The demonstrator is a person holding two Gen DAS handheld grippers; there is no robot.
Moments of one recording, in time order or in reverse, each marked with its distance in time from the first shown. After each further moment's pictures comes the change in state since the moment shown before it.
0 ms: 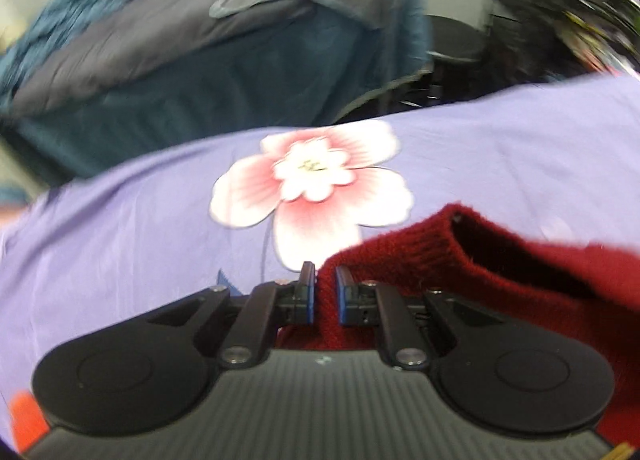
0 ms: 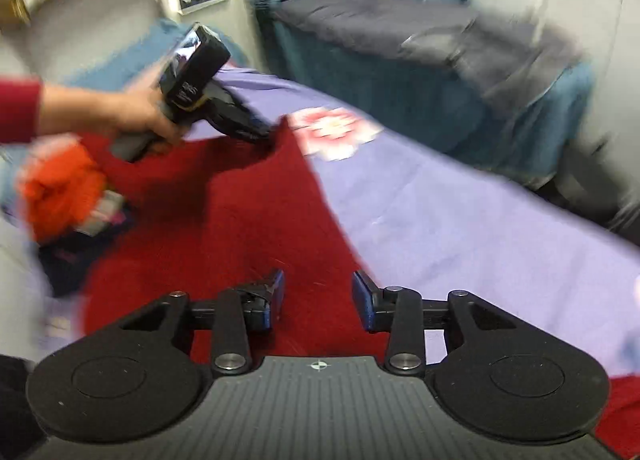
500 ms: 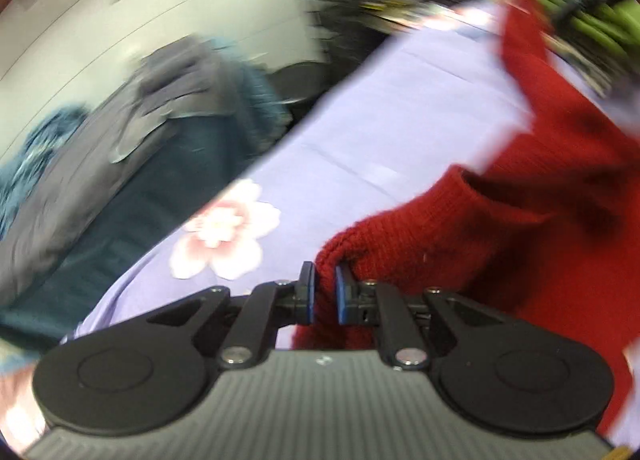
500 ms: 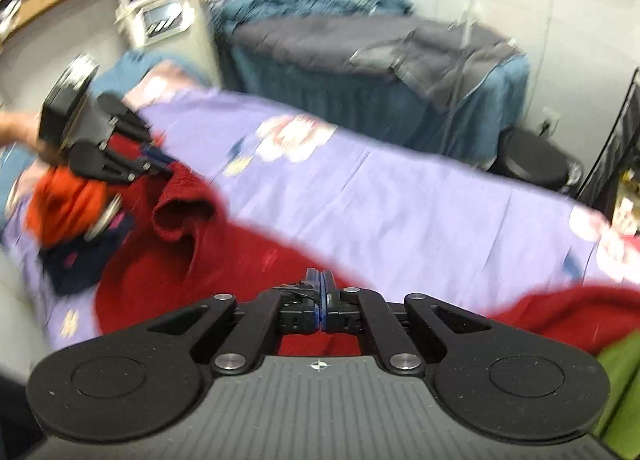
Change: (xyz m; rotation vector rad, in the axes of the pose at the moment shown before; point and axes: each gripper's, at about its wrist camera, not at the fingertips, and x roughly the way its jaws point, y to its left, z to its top) left arm -0.140 -0.054 -0.071 0.531 -0.221 -0.164; right arm -0.066 -0.028 -0.016 0.214 -0.015 0.011
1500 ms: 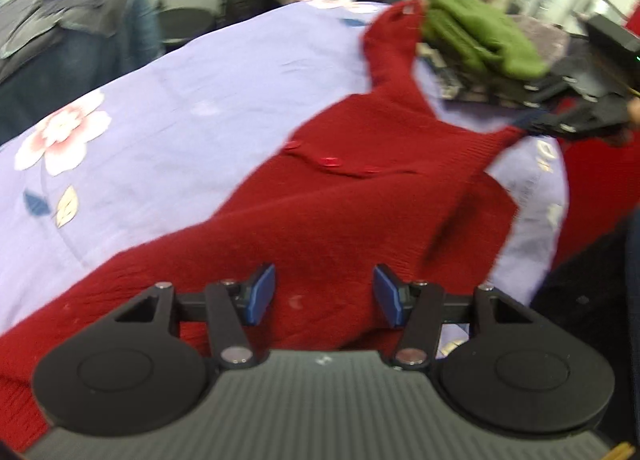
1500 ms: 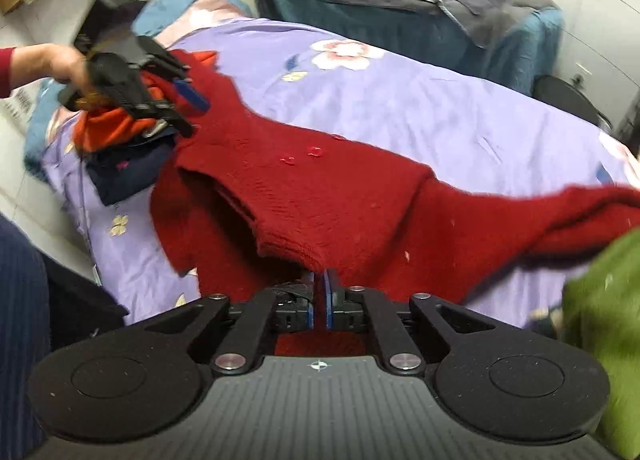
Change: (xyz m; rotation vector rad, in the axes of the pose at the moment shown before) left arm -0.056 -0.050 -0.048 -0.136 0.095 -0.516; right arm -0.057 0.068 -0.106 -0.025 0.197 0.088
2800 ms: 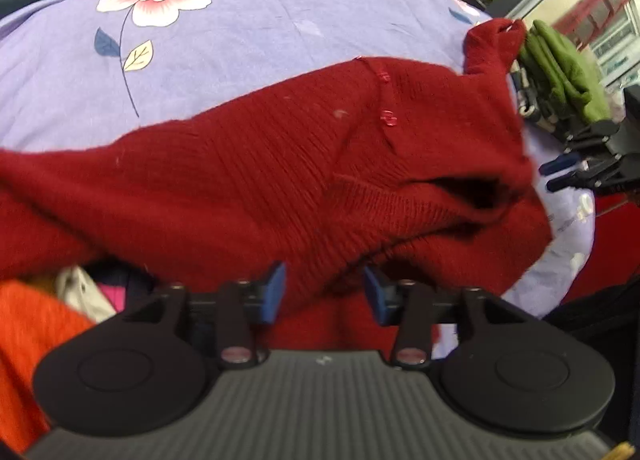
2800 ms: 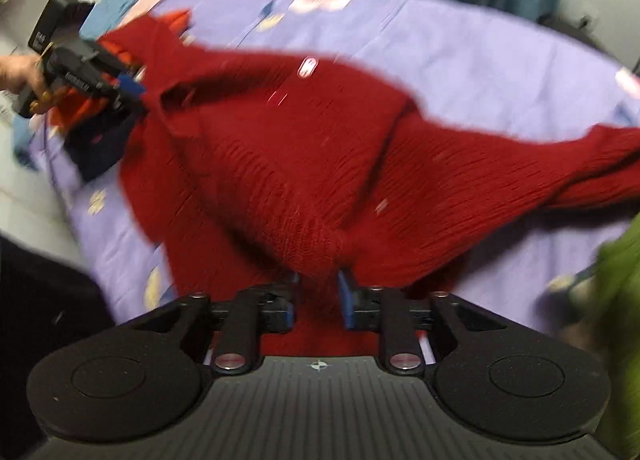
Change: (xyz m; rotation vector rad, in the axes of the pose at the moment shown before) left arm 0.017 0.046 -0.064 -0.411 0.051 0.043; right arm 0.057 -0.018 0.011 0.056 0.193 0.091
